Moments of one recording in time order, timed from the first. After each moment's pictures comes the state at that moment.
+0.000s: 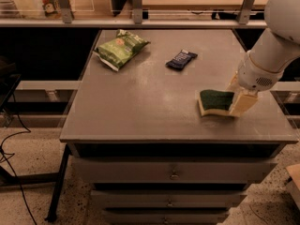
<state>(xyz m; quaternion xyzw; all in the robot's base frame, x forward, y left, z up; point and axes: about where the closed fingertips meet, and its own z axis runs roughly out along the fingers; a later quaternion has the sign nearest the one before) 0.539 -0.242 0.822 -0.65 0.75 0.02 0.10</state>
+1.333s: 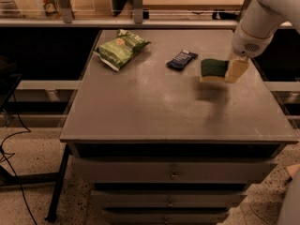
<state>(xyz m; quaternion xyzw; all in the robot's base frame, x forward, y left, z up) 0.637 -0.260 0.860 -0.60 0.79 -0.05 0.11</state>
